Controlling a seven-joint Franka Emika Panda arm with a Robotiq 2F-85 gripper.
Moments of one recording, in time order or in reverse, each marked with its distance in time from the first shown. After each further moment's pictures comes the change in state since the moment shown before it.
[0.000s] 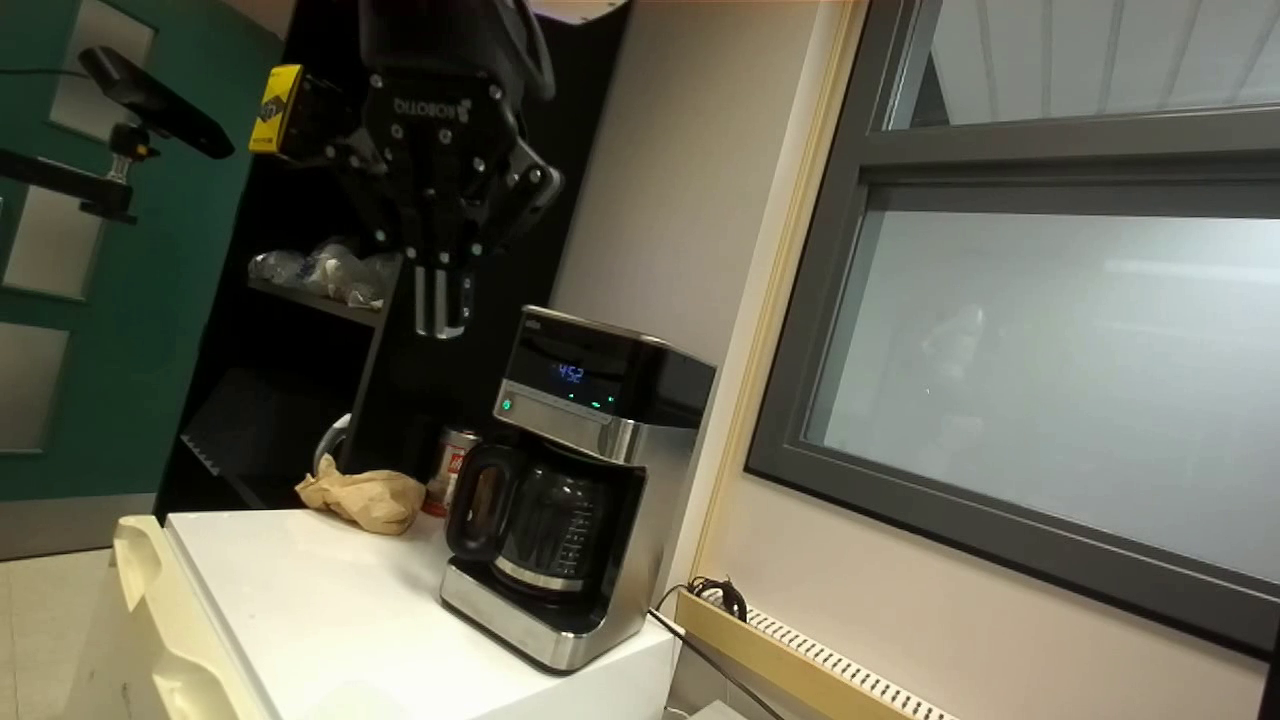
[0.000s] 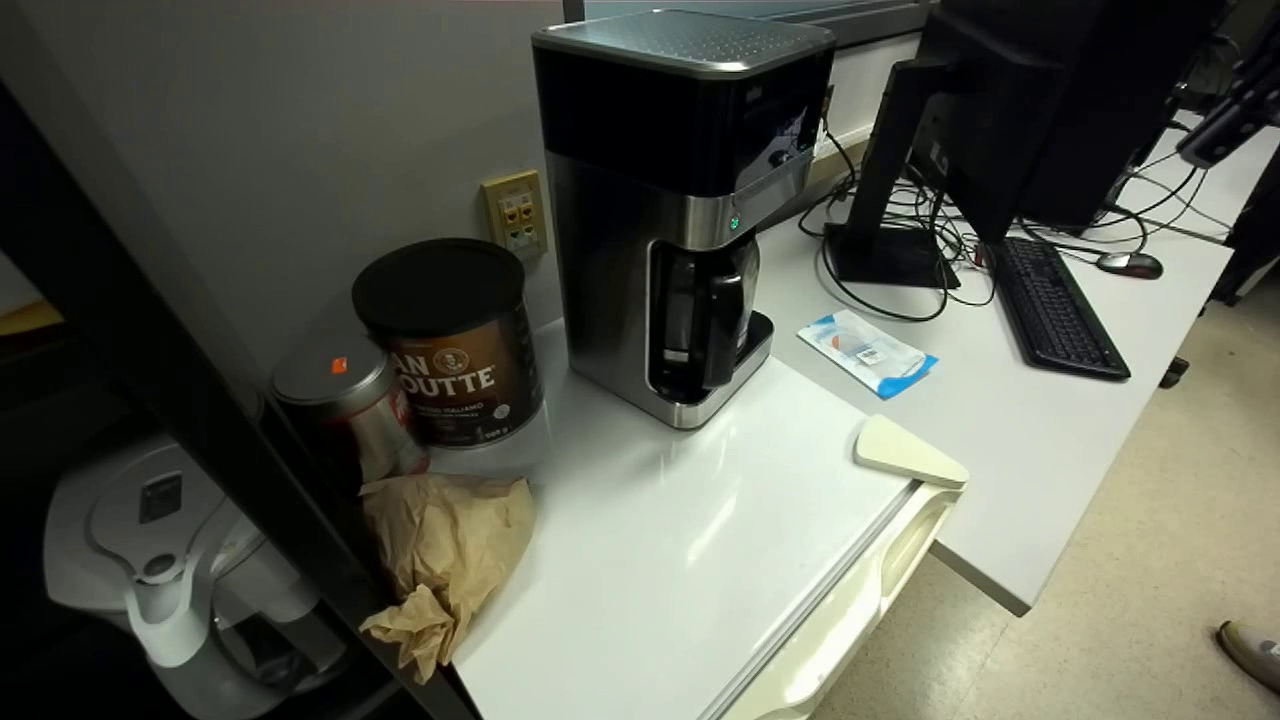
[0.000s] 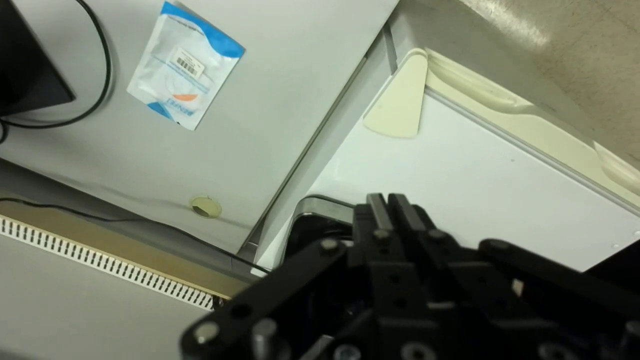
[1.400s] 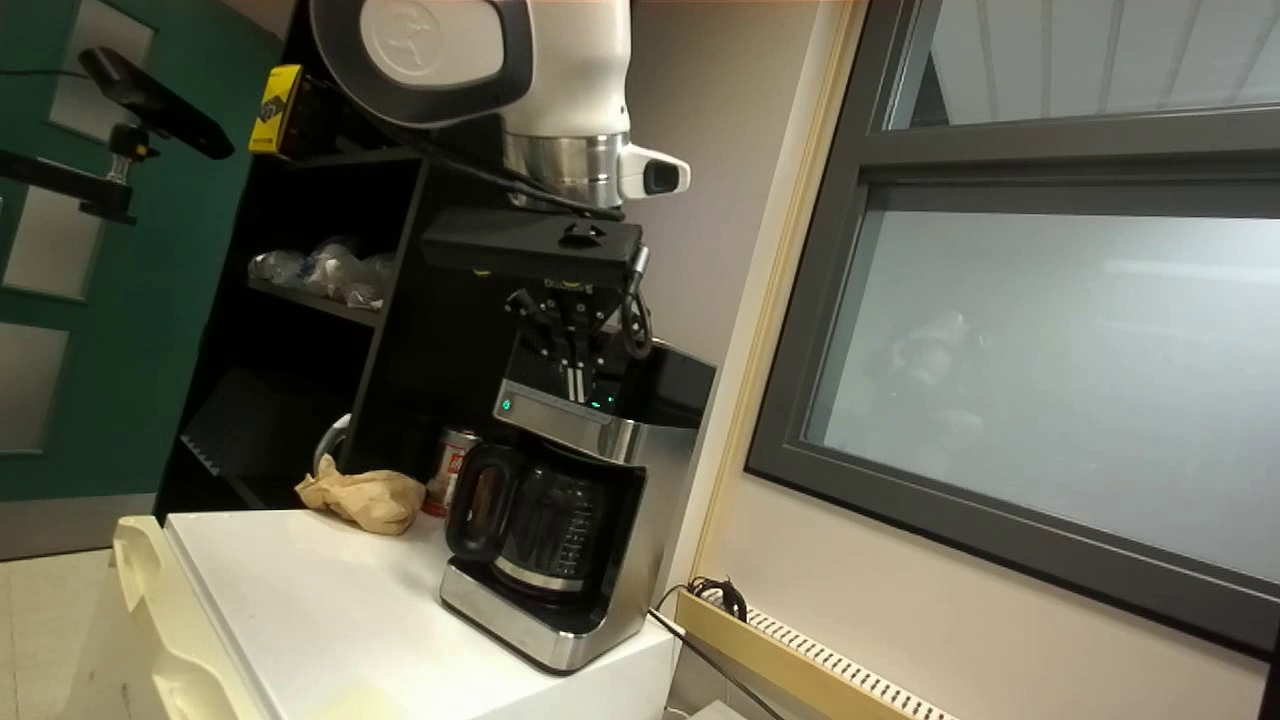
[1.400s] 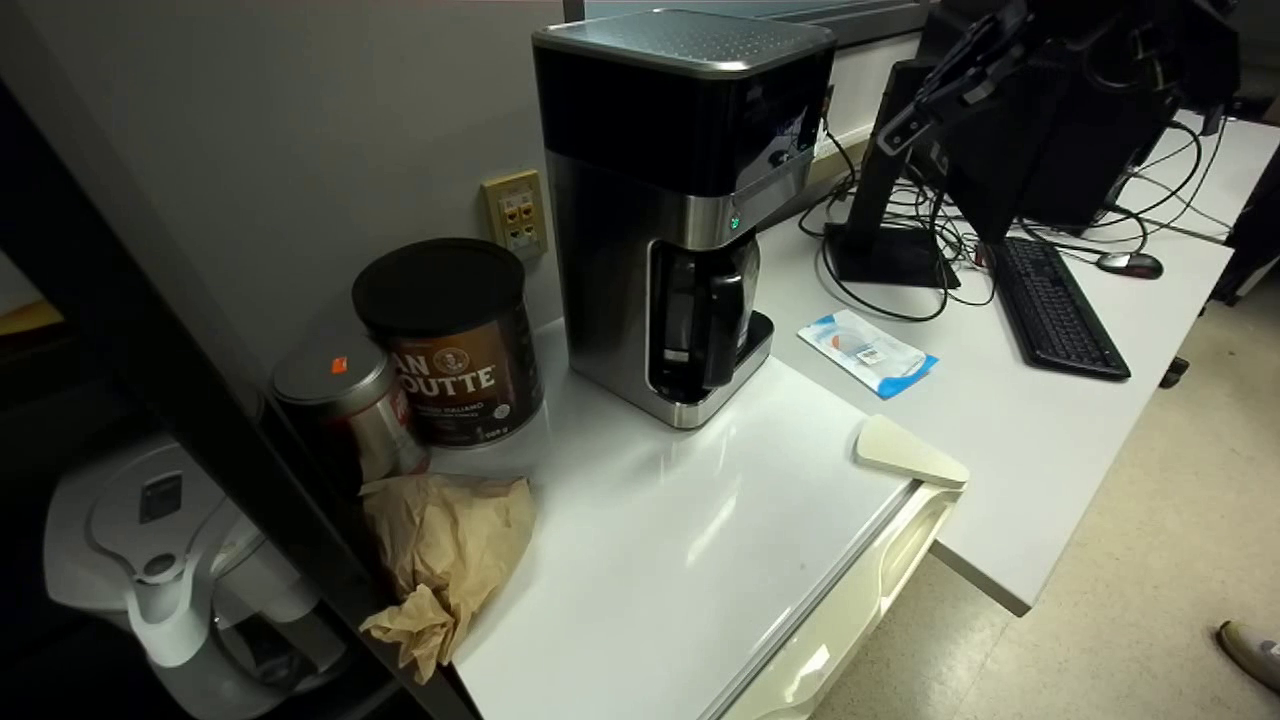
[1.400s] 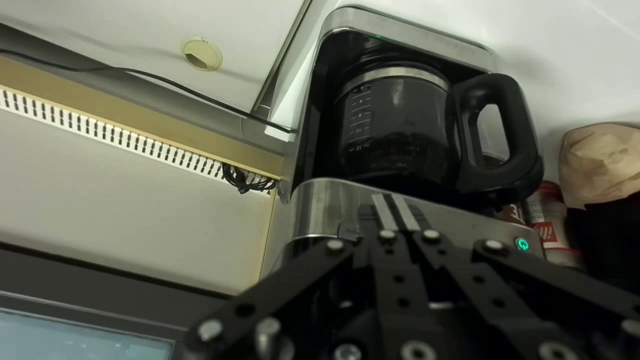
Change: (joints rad) arm -0.079 0.469 0.215 0.434 0.442 0.296 -0.264
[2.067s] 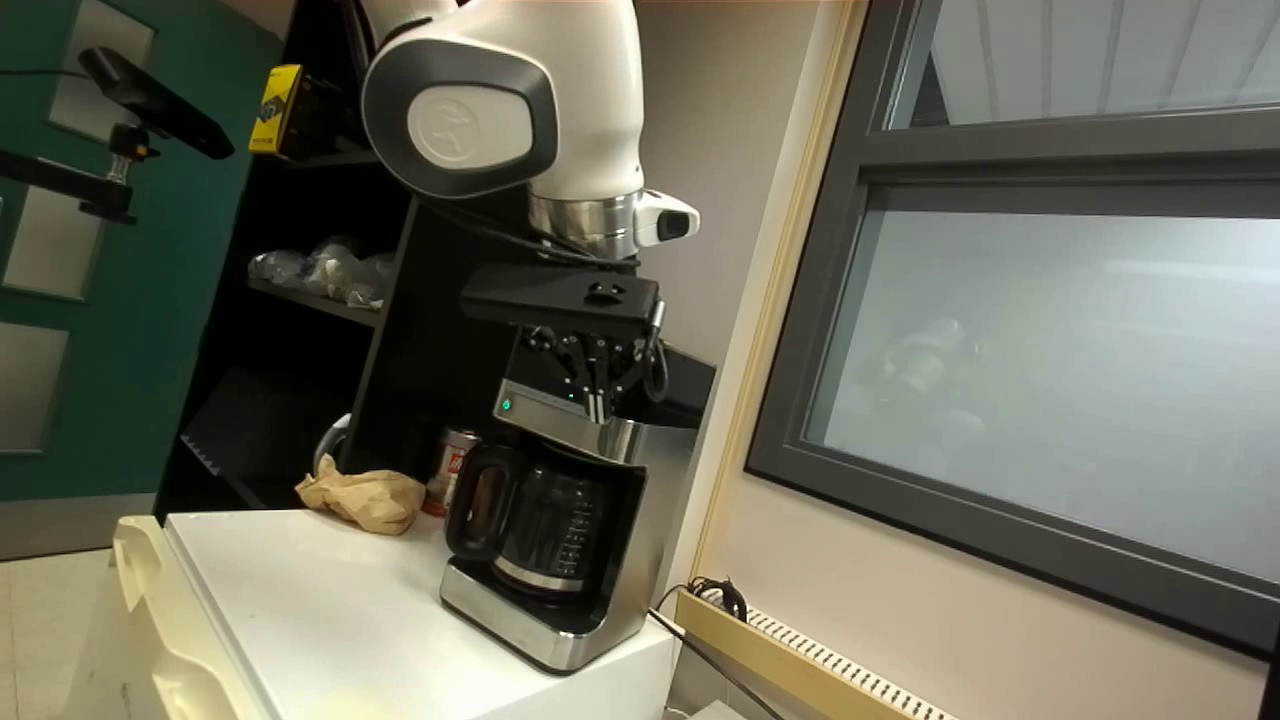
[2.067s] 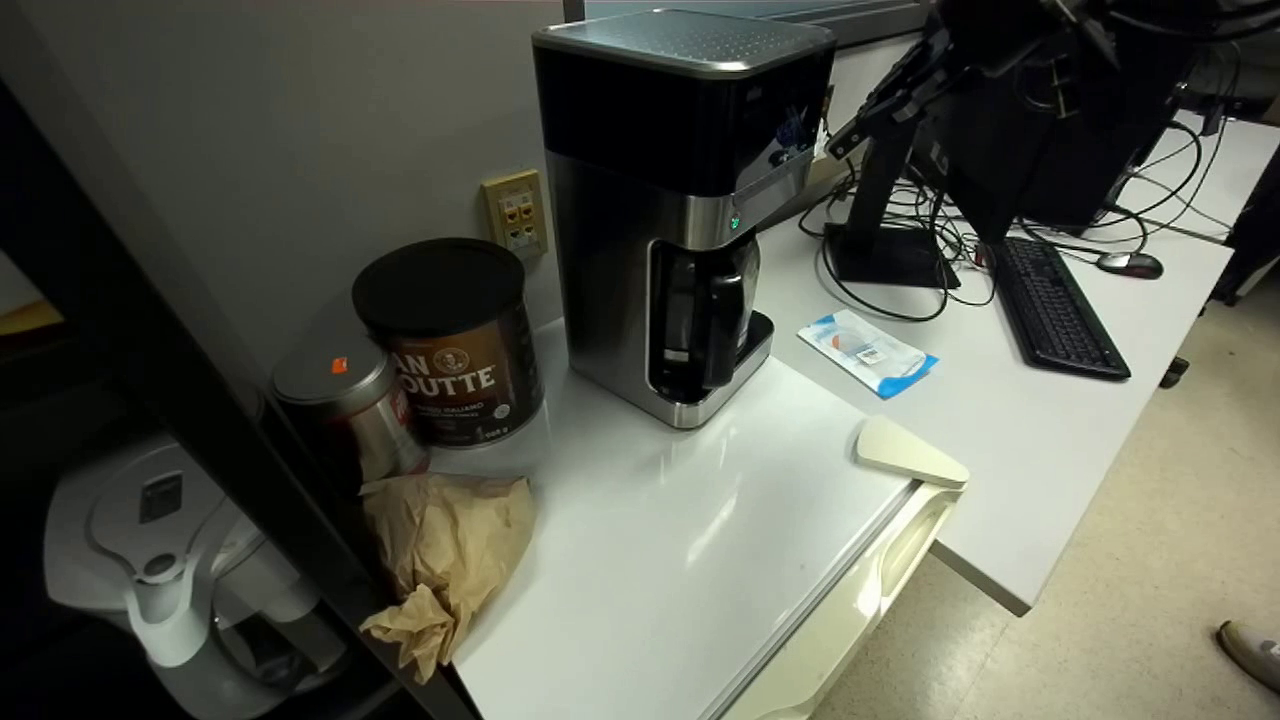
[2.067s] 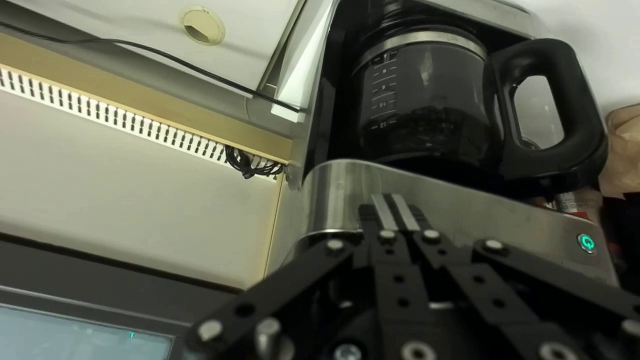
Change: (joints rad) arm -0.003 0.142 0.020 0.153 0.000 0.035 0.001
